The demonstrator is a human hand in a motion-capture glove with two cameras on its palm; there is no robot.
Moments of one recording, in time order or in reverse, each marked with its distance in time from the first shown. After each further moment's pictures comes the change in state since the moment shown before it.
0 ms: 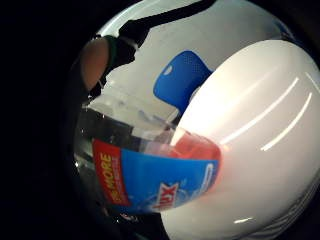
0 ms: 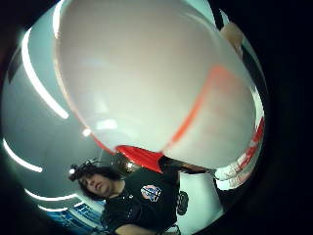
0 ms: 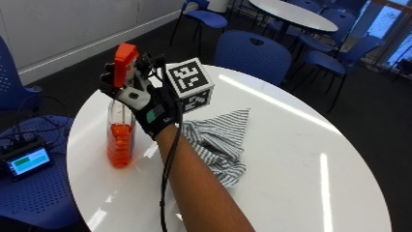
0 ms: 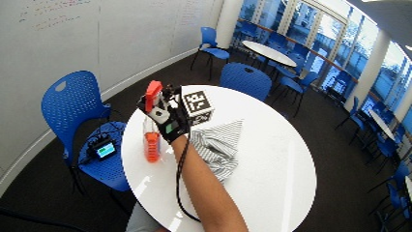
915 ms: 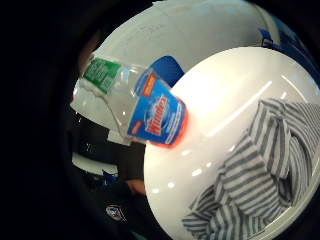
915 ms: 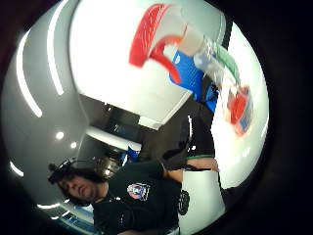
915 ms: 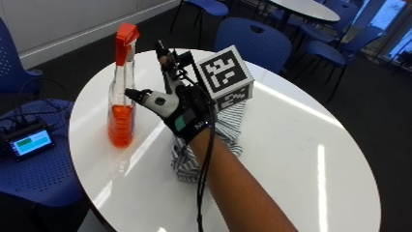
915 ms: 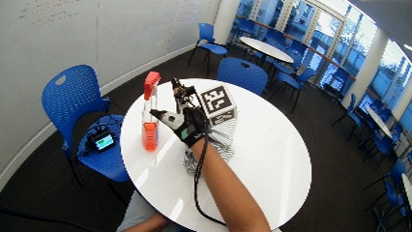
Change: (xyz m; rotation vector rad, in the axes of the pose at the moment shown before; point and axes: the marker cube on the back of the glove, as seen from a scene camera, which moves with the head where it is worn) arm -0.047 0.052 -0.048 0.064 0.294 -0.038
